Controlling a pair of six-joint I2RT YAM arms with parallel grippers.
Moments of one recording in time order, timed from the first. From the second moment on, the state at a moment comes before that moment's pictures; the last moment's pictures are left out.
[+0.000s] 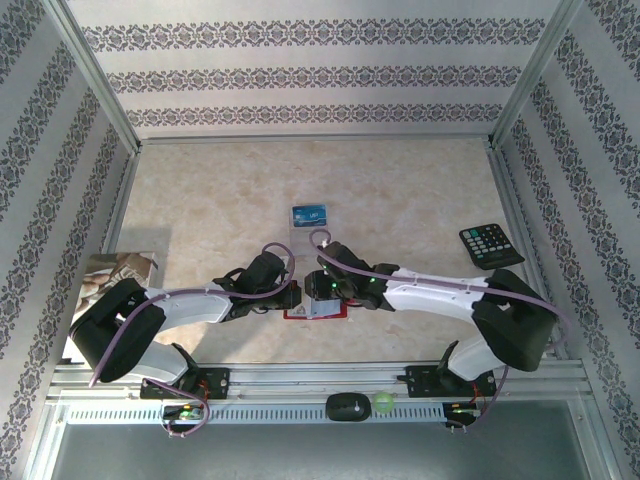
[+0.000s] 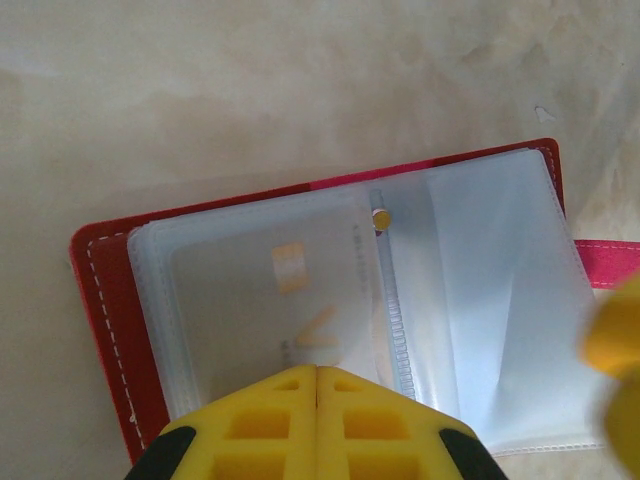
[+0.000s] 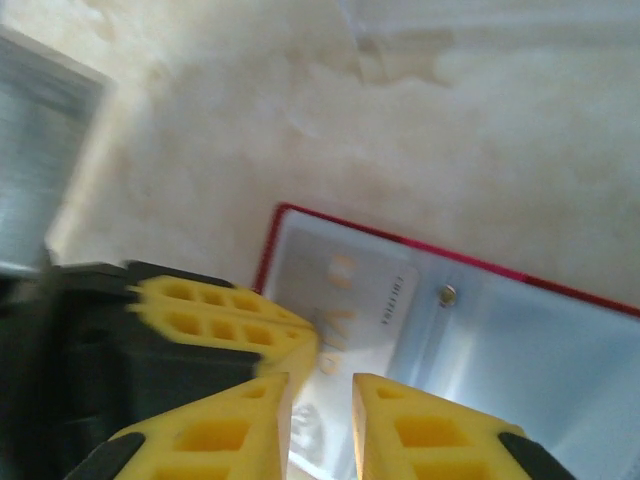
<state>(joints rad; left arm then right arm) -0.73 1.43 0.51 0.05 0.20 -0.74 0.93 1.50 0.77 -0.14 -0.07 0.83</state>
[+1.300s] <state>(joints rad) -0.73 1.37 0.54 -0.05 0.08 -0.63 0.89 1.55 0.68 -0.03 -0.18 0.95</state>
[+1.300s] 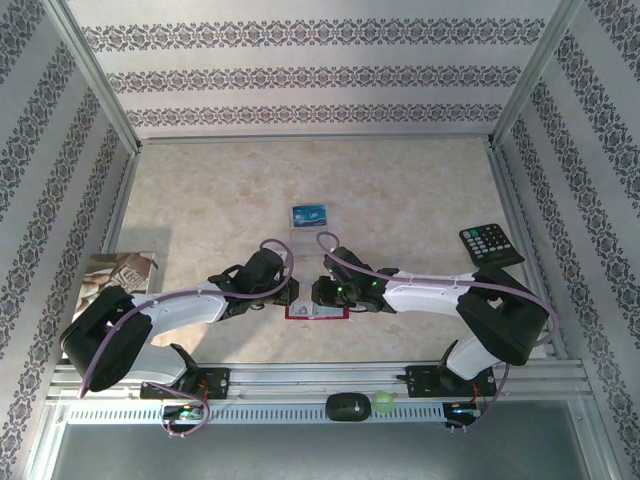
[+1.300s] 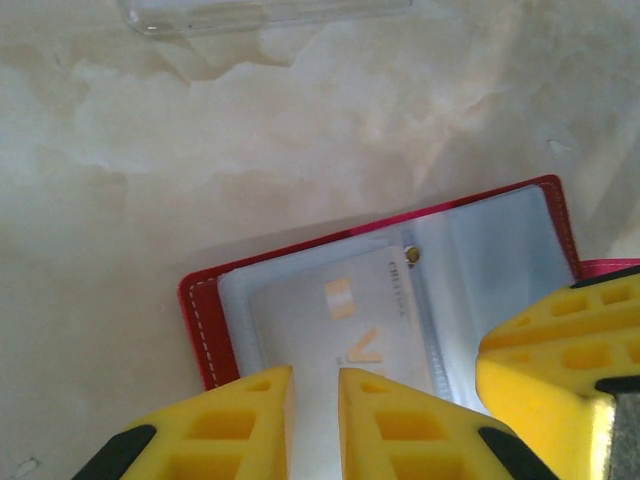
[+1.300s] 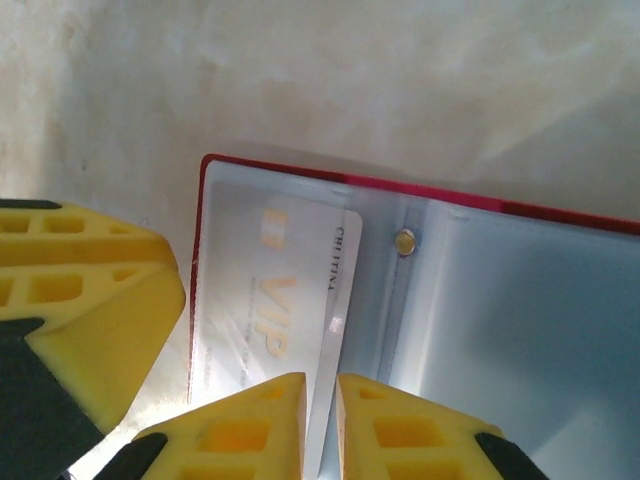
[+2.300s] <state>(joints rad) -0.73 1.42 0.54 -0.04 0.07 -0.63 0.85 1.65 0.67 0.11 -0.24 1.09</state>
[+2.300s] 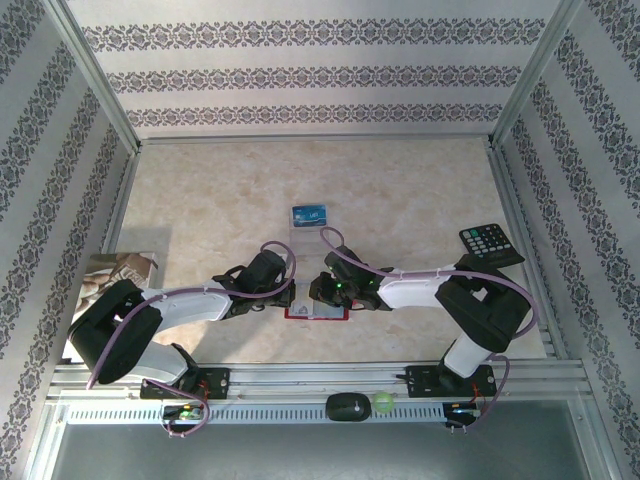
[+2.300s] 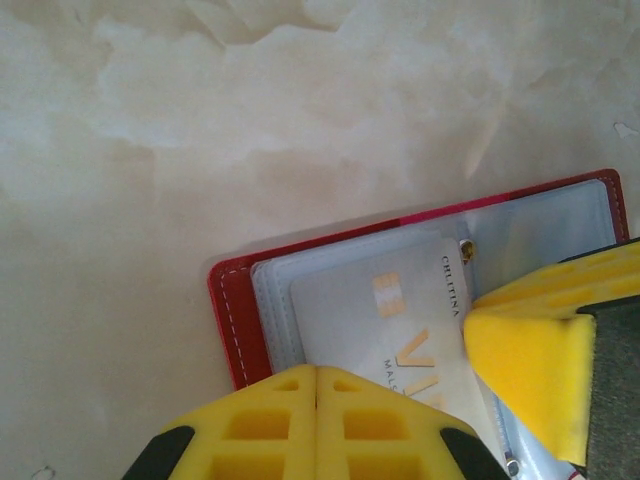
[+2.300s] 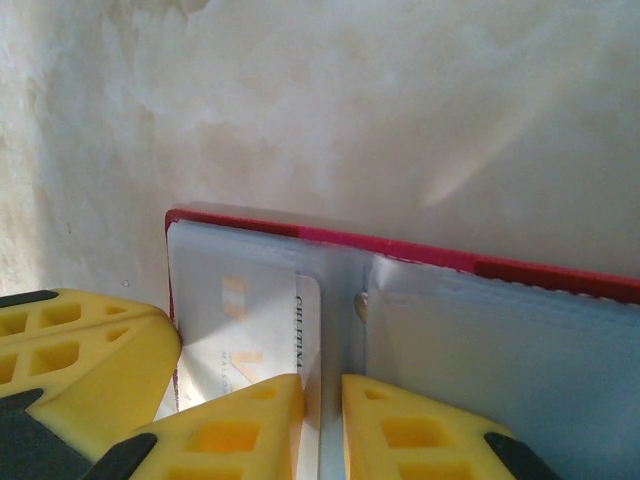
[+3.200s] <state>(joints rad) -0.74 1.30 0.52 -0.09 0.07 -0.66 0.90 1.41 0.67 -0.21 0.00 0.95</state>
